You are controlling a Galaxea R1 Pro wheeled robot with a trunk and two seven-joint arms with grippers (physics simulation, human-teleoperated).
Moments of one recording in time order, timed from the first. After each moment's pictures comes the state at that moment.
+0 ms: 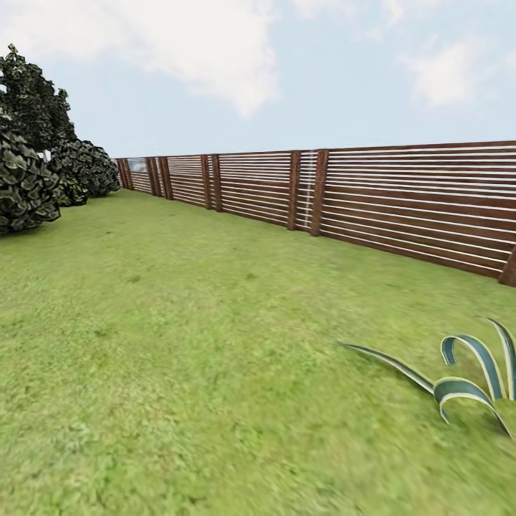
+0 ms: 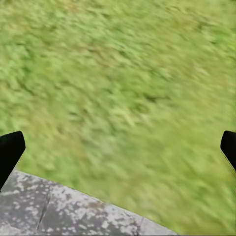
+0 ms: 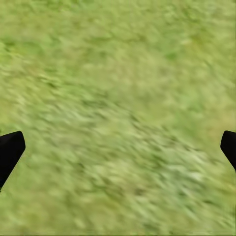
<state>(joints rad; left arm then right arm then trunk) -0.12 0.06 0.07 -0.39 0.04 -0.32 0.01 -0.05 -0.05 -0.10 -0.59 0.06 -0.26 0.00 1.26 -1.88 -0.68</state>
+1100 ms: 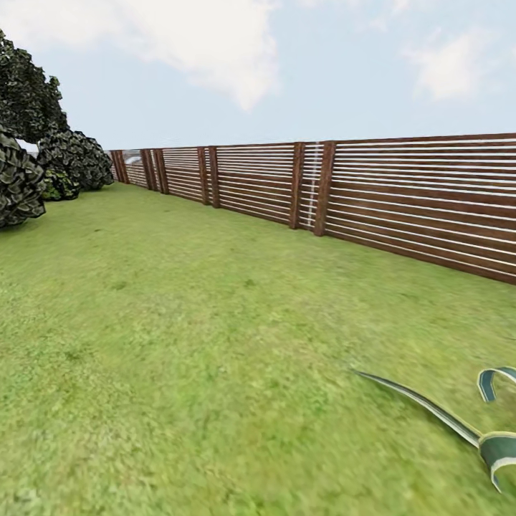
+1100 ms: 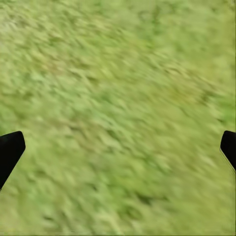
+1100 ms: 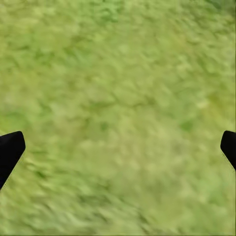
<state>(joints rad) -0.12 0.06 0.07 -0.39 0.04 -0.32 0.01 -0.05 -0.05 -0.10 -0.59 0.06 -0.25 0.00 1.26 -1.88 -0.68</state>
